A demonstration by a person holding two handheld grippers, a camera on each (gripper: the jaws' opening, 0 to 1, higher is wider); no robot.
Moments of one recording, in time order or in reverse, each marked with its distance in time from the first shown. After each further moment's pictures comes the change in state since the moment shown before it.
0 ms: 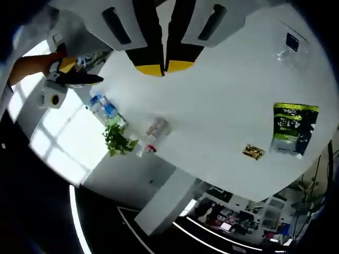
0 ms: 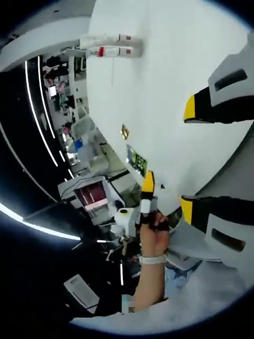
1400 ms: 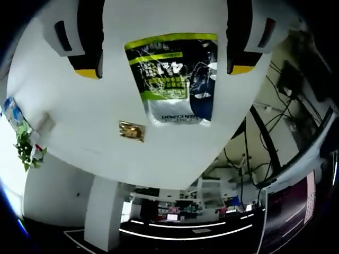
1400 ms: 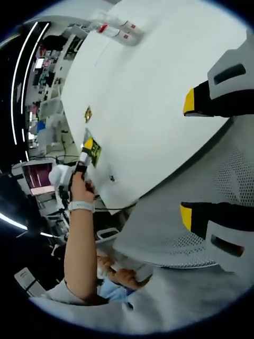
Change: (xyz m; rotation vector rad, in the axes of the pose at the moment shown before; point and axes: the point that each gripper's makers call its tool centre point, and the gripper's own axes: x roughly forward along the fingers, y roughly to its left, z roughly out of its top) left arm -0.015 0.217 0.079 0.140 -0.011 0.752; right arm 0.007 0.026 -0.052 -0.207 0.352 -0.042
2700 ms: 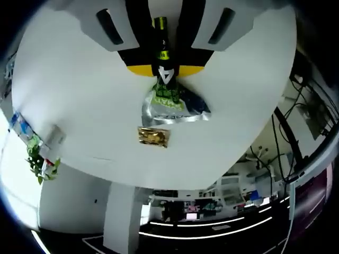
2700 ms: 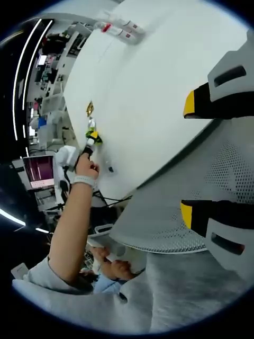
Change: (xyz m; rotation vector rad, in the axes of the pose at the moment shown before) left arm 0.021 -0.046 -0.009 0.041 -0.051 -0.163; right arm -0.013 0.029 -0.011 -0.031 0.002 0.027
